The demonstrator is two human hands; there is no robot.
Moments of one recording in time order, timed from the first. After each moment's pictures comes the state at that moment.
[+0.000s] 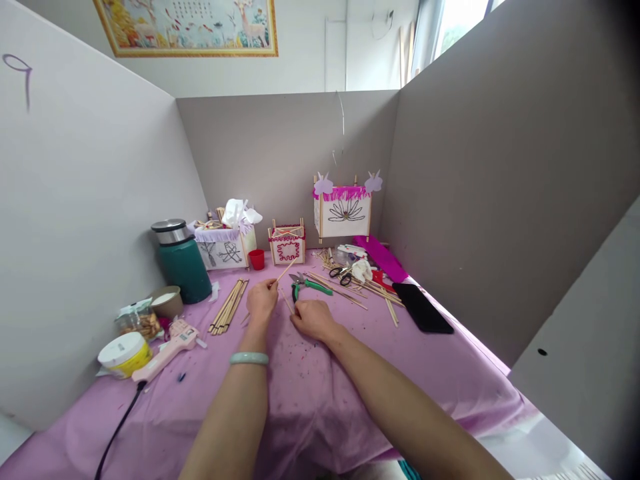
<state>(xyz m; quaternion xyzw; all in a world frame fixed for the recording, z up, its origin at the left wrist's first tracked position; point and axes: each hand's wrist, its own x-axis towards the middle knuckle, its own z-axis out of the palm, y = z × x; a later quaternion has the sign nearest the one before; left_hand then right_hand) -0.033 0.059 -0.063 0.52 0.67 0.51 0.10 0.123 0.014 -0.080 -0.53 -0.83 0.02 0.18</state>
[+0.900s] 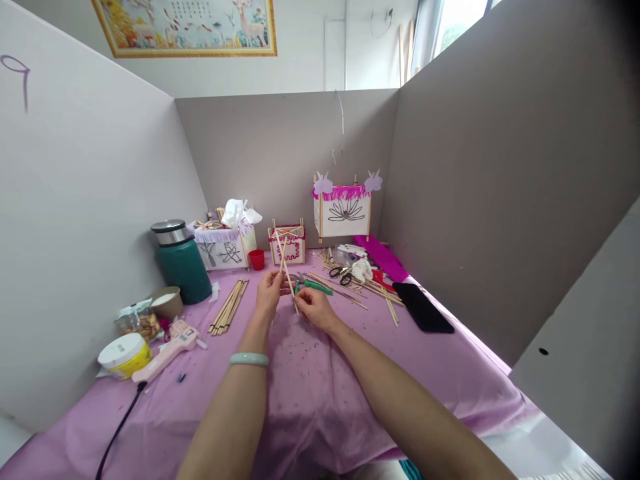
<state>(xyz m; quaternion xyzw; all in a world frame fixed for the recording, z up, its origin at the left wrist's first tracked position) -0.009 0.054 -0.054 0.49 0.39 0.64 0.45 0.124 0.035 -0.096 -0.39 -0.68 0.36 0.52</state>
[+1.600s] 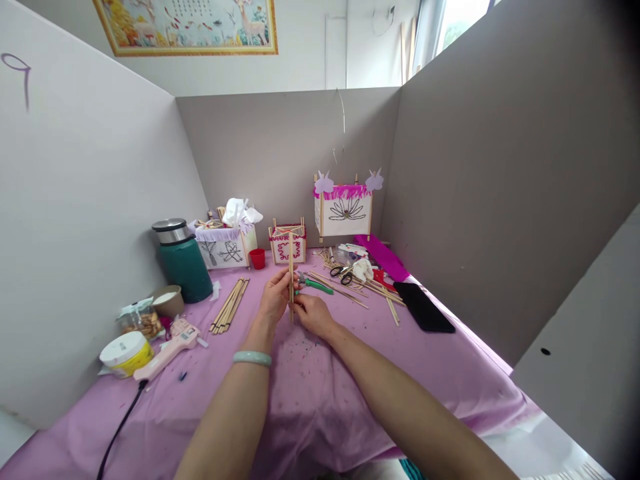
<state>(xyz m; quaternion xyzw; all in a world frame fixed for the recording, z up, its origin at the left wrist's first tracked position) 0.003 0.038 -0.045 0.44 0.21 0.63 0.61 0.121 0.021 -0.091 -0.44 -0.80 0.13 0.39</state>
